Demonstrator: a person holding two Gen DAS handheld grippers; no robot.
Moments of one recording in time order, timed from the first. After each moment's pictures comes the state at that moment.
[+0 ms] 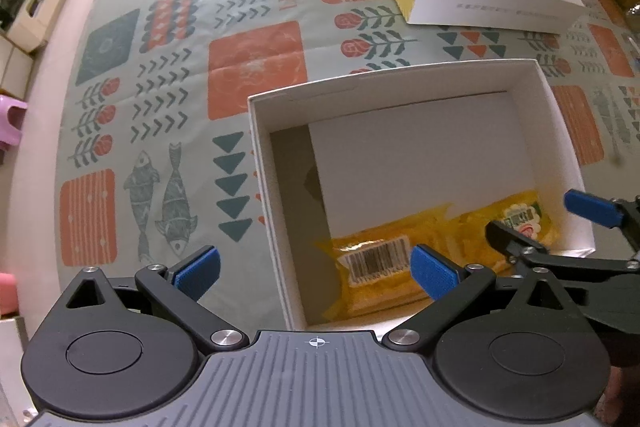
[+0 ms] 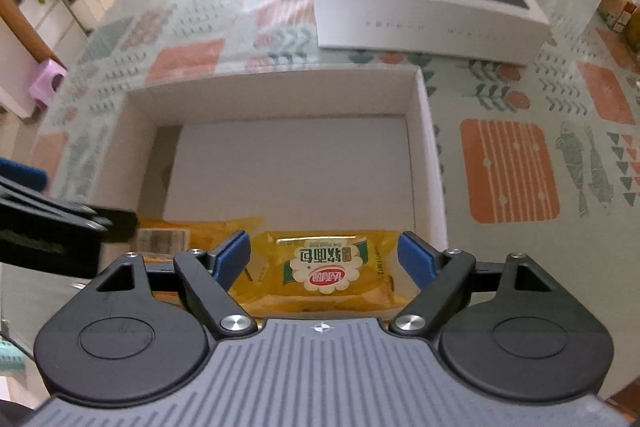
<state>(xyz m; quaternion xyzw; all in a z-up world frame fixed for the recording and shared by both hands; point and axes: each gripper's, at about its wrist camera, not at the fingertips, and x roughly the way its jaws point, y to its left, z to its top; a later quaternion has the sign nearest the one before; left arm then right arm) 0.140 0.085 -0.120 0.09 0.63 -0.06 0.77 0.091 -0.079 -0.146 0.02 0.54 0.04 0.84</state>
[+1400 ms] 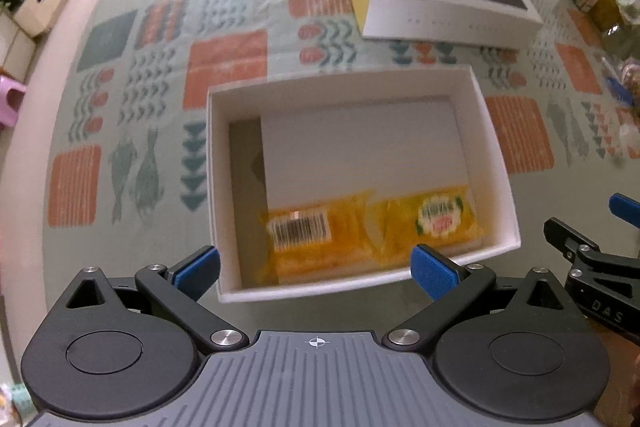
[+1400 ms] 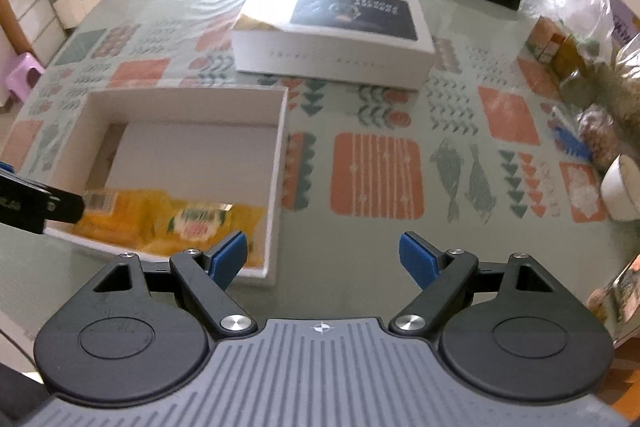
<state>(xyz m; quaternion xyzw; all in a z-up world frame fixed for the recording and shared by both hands) 0.114 0.044 -0.087 0.06 0.62 -0.06 0.78 0.053 -0.158 -0.099 -0.05 0.51 0.00 0.86</state>
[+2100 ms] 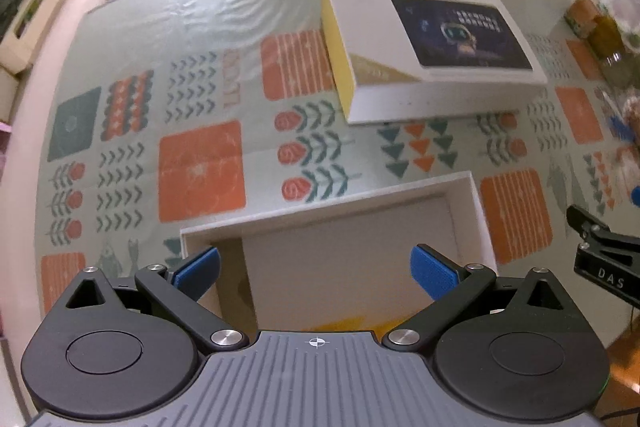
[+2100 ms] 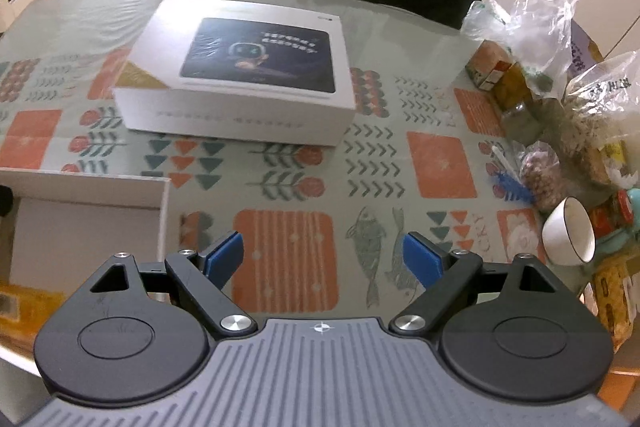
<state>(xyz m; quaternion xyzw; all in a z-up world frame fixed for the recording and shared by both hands) 0.213 0.011 -0.083 0.07 0.61 -0.08 0.79 0.154 -0.200 -0.102 -0.08 0.51 -0.09 0.85</state>
